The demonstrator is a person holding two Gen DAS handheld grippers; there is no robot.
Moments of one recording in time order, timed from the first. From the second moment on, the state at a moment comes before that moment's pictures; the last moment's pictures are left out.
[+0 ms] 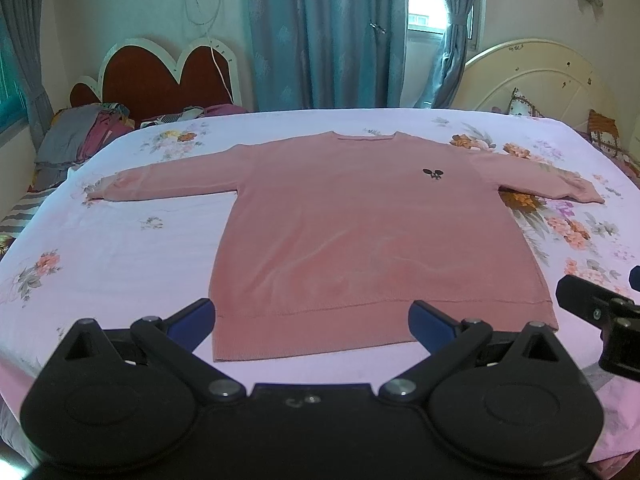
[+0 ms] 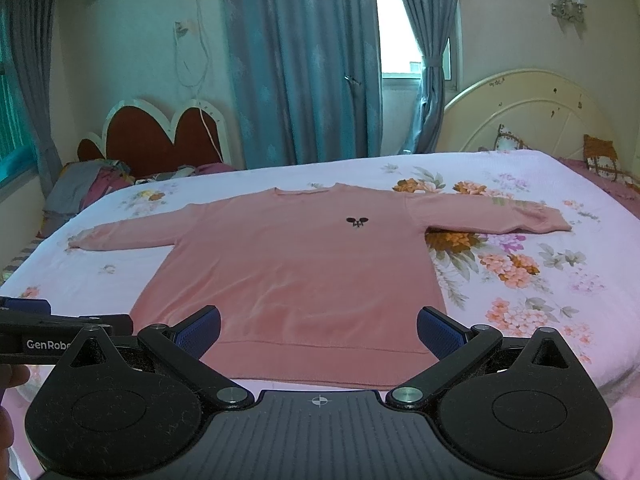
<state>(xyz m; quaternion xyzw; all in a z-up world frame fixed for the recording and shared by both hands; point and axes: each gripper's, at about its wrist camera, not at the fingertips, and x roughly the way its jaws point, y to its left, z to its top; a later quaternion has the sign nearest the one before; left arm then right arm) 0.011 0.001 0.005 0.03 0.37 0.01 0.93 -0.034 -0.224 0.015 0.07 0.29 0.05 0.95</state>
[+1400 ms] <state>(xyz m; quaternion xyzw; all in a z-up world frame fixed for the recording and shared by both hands) 0.260 0.043 -0.055 0.05 0.40 -0.04 0.92 0.185 -0.244 -0.030 0.07 0.31 -0.09 0.95</state>
